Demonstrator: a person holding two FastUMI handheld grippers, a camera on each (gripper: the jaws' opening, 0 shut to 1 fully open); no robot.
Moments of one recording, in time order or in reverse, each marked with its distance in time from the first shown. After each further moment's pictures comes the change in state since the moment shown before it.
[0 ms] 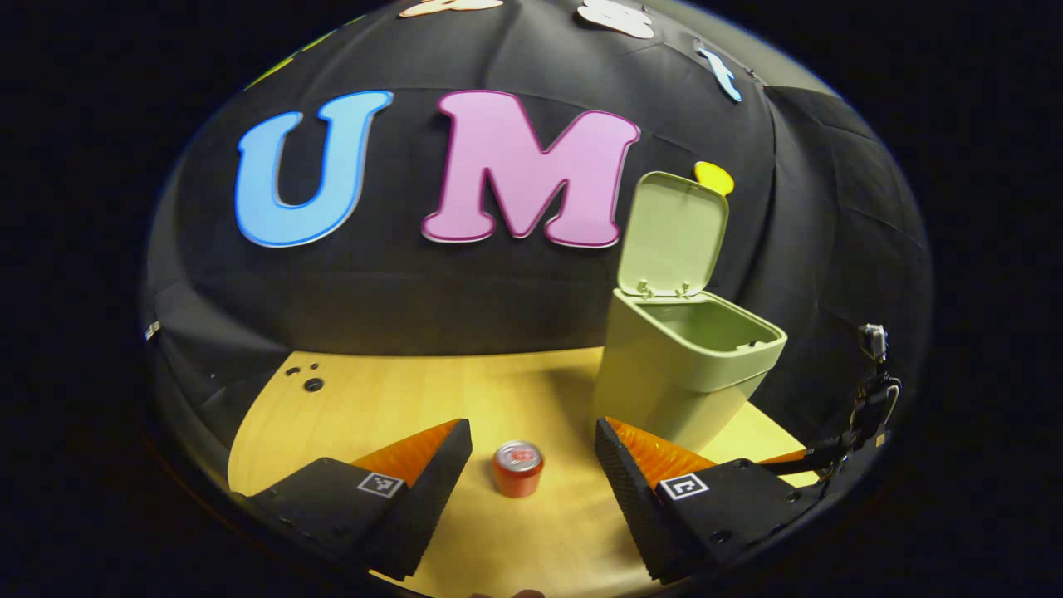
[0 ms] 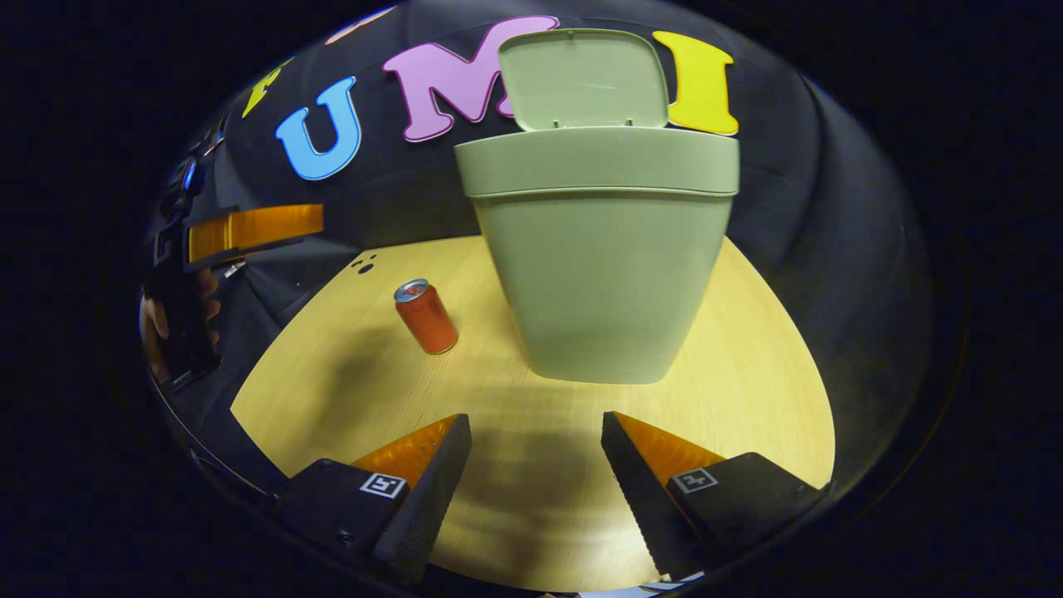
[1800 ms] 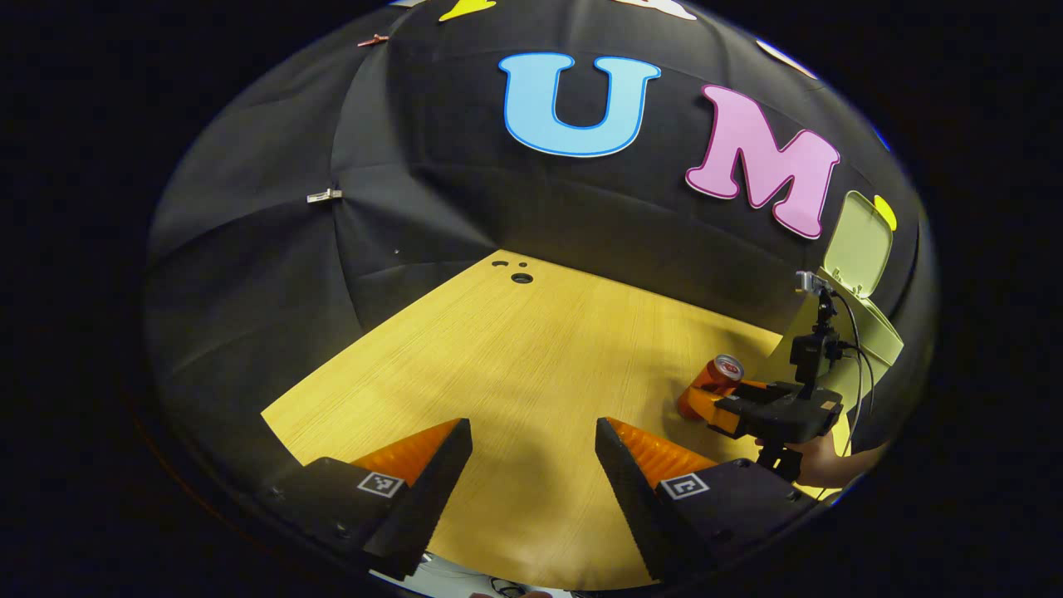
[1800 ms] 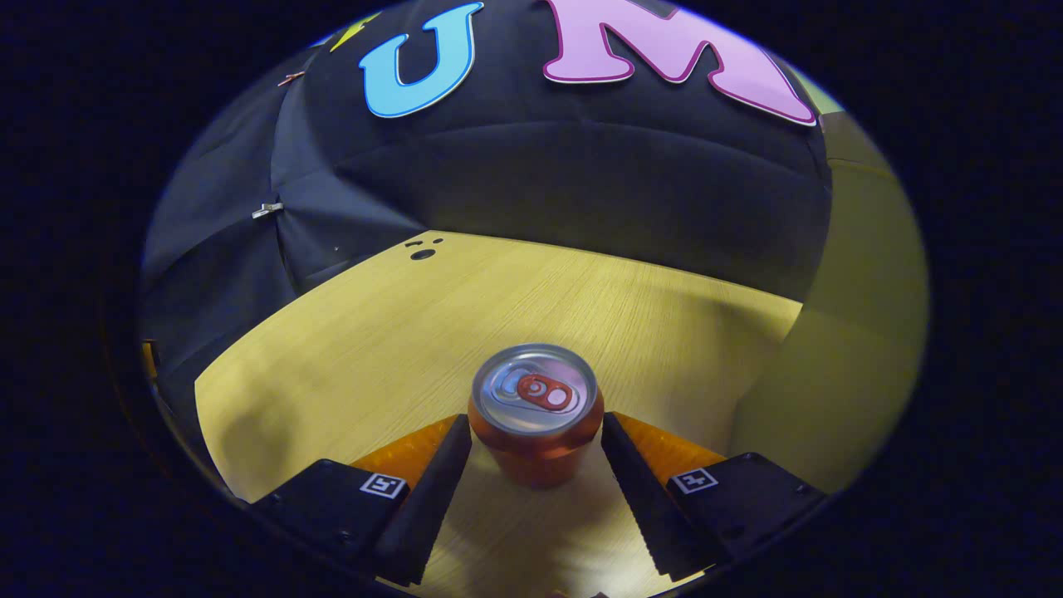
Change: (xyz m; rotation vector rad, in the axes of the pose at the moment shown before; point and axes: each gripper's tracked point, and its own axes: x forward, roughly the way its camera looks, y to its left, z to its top) left arm -0.125 0.154 -0.138 -0.334 0.137 0.524; right arm 0.233 0.152 0.057 -0.256 -0.076 0.178
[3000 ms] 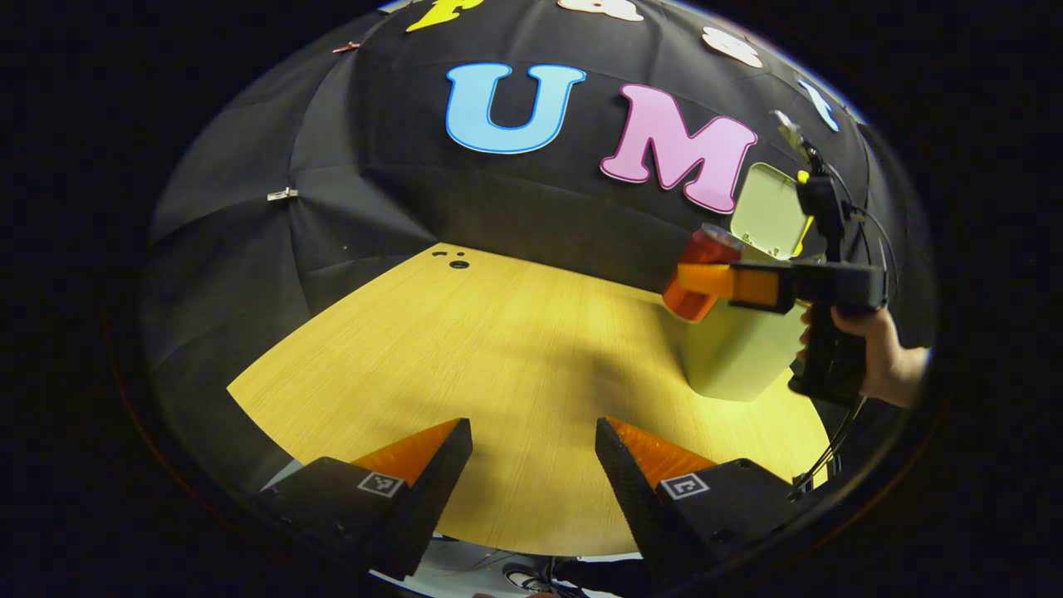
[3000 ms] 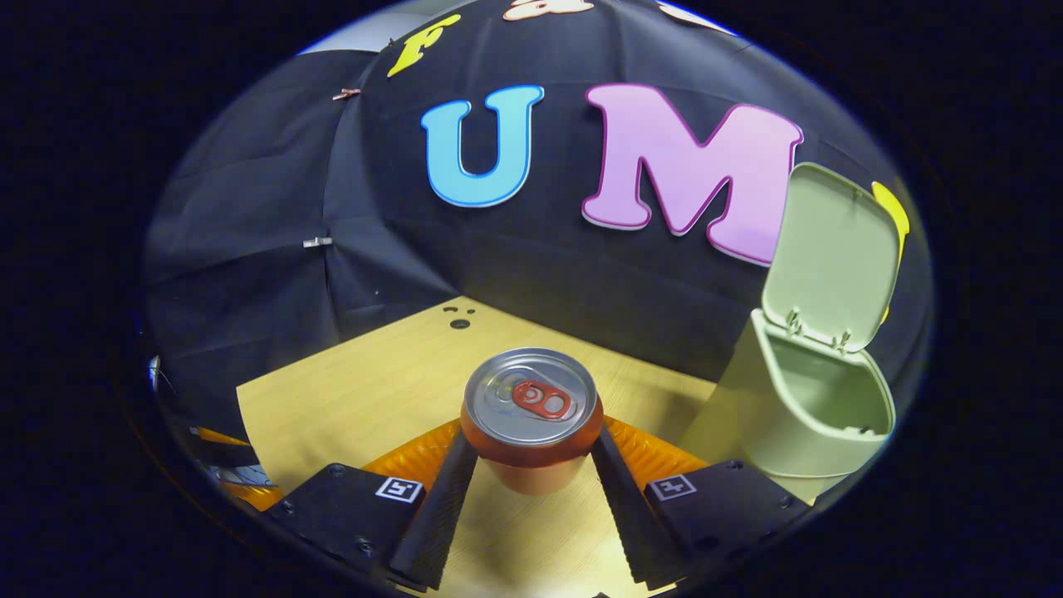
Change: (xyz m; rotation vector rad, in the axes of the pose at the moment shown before) left arm -0.066 -0.057 -0.067 0.074 -0.022 -0.216; right arm -0.182 0.027 0.123 -0.141 -0.206 0.010
